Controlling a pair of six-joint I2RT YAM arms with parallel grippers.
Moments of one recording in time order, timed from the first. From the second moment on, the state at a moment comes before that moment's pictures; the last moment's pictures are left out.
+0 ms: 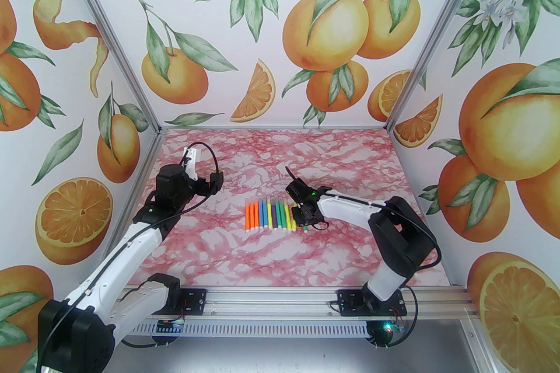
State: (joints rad) left arm -0.23 1.00 0.71 -0.12 0.01 -0.08; right arm 0.66 1.73 1.00 -0.65 0.10 0.44
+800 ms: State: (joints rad) left arm -0.24 1.23 0.71 -0.01 0.25 -0.36; right arm 0.62 1.42 0.93 -0.51 -0.12 0.35
